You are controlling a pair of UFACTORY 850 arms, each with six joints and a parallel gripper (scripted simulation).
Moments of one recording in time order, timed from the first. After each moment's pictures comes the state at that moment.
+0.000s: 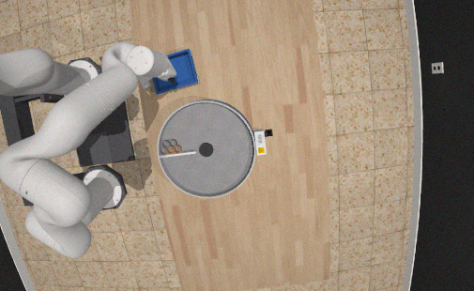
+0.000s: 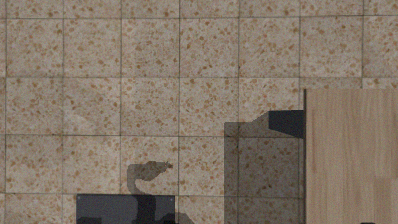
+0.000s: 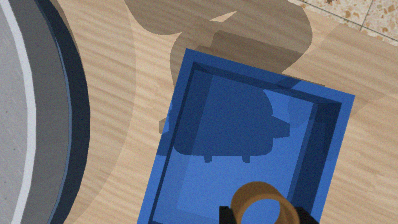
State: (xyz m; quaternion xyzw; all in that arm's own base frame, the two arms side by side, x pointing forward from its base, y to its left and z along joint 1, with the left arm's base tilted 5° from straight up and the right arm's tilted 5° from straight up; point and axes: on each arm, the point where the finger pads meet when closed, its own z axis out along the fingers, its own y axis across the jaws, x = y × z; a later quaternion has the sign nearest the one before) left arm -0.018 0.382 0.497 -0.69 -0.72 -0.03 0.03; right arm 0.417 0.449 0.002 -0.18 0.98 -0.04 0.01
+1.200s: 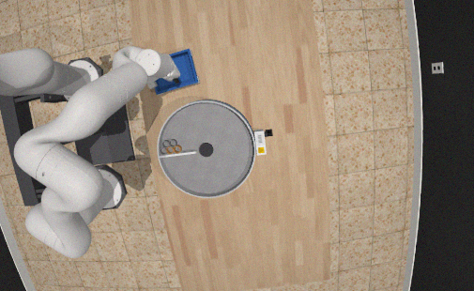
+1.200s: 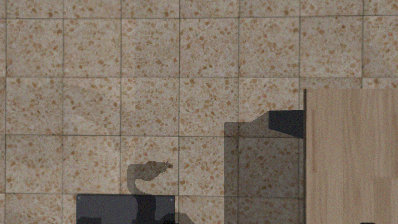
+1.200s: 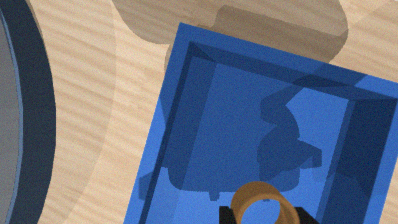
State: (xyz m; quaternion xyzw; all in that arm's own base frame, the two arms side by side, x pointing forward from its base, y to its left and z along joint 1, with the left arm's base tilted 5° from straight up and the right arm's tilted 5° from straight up) left arm -0.018 0.382 0.497 -0.69 -0.72 -0.03 0.03; right arm 0.420 0.444 -0.062 -0.18 0.98 -0.04 0.01
